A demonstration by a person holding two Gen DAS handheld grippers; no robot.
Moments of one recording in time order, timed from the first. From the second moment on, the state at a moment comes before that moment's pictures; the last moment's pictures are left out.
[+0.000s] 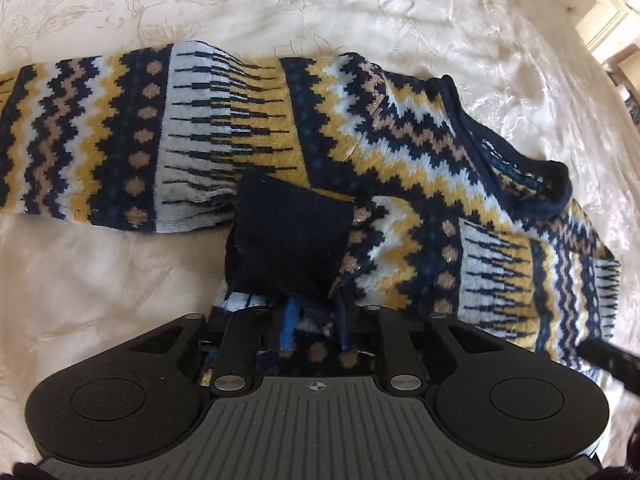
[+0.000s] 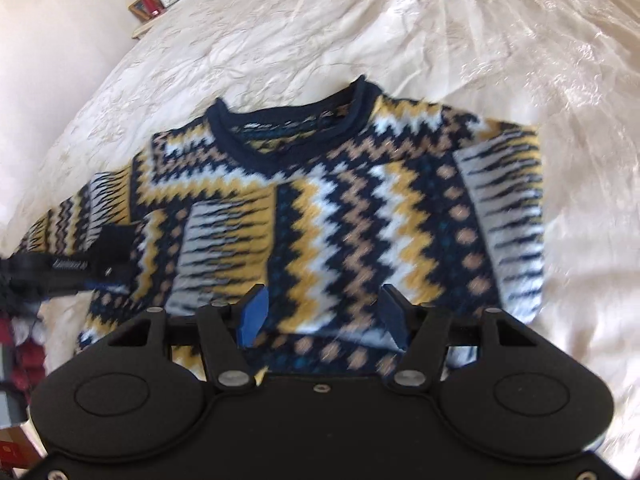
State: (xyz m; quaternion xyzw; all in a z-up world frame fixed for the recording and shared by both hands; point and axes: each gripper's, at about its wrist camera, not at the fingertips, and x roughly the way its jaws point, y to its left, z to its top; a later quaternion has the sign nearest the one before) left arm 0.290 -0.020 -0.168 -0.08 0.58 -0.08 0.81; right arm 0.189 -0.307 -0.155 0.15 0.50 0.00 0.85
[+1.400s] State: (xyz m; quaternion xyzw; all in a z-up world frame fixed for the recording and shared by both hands) left arm 0.317 0.303 -0.119 -0.19 0.49 0.10 0.84; right arm 0.161 -0.182 -0.115 0.12 0.51 -0.01 0.85
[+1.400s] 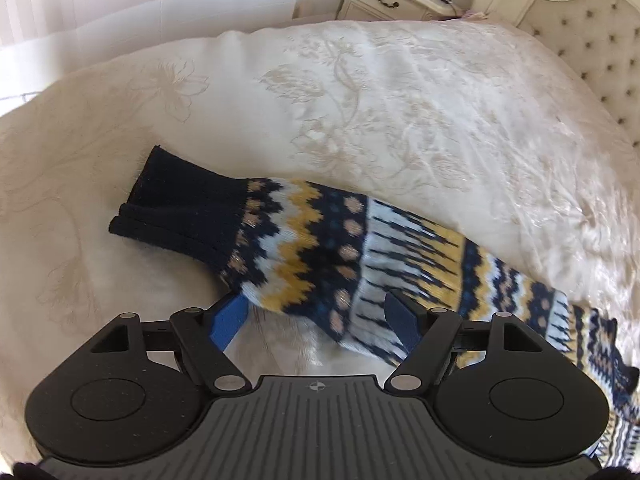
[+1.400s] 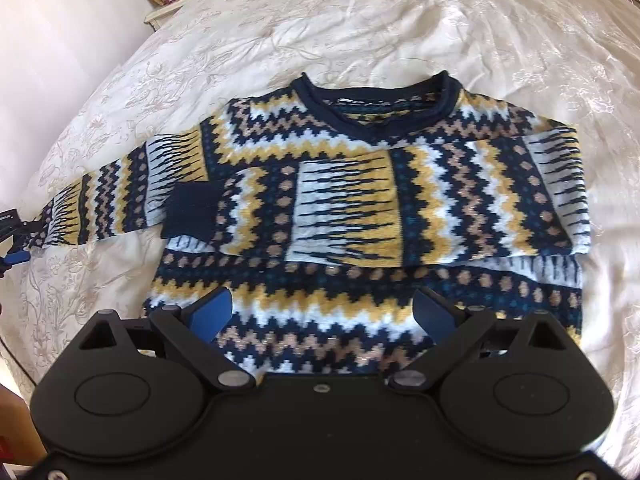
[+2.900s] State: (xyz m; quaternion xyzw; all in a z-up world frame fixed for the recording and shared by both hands) left arm 0.298 -0.013 -0.003 -0.03 0.38 -0.16 0.91; right arm 0.124 -0.236 -0.118 0.15 0.51 0.03 0.84
